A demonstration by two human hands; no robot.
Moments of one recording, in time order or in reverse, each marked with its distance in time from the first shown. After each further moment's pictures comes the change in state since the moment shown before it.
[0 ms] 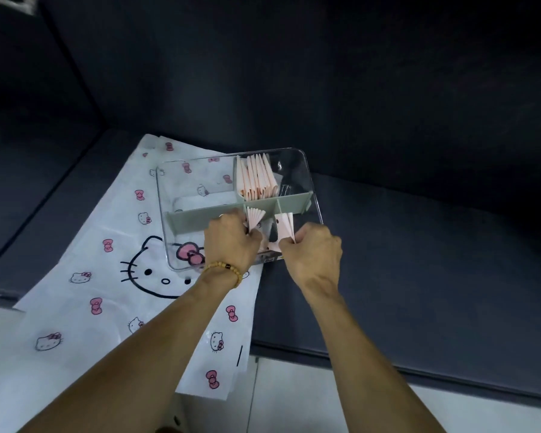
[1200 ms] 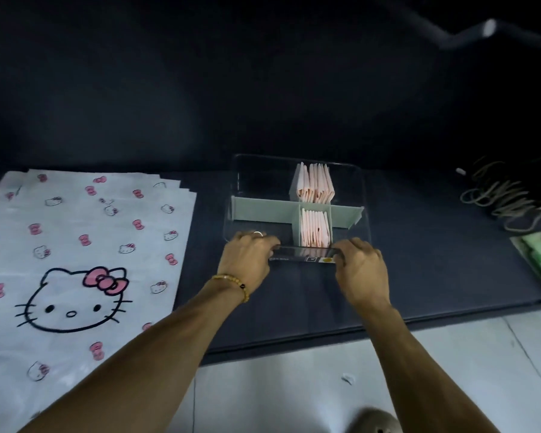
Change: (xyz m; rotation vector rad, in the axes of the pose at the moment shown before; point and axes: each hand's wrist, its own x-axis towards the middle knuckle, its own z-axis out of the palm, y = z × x) left_hand -0.067 0.120 0.103 0.192 -0.343 0.705; right_hand -0.004 0.211 -0.127 -0.379 0.238 -0.134
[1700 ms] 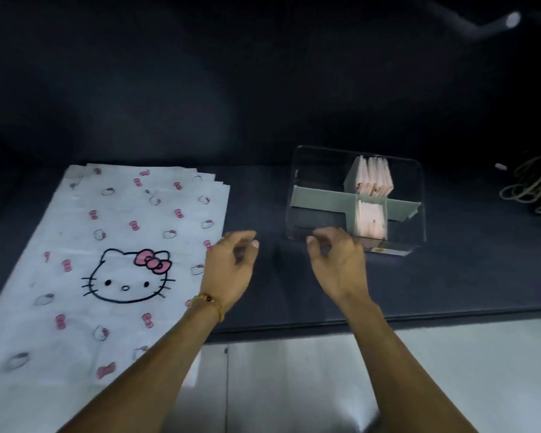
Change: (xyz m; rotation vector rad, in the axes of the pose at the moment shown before) left_hand -0.070 -0.028 -0.038 -0.613 0.258 -0.372; right_hand -0.014 -0.075 0.006 0.502 -0.013 0.106
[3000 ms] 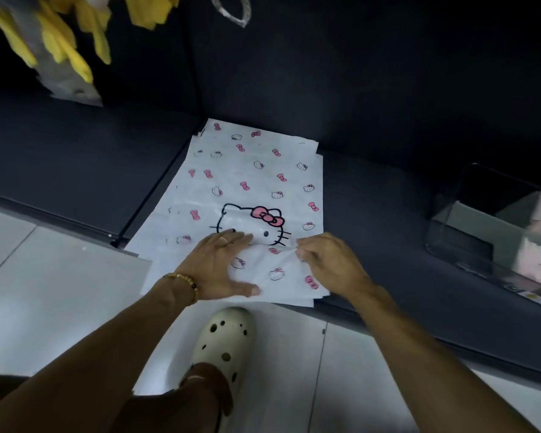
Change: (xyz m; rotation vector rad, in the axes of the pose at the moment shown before) left_hand -0.072 -0.144 -0.243 0.753 -0.335 -0.065; right_hand -0.058 -0.144 0.163 -0.133 -0.692 -0.519
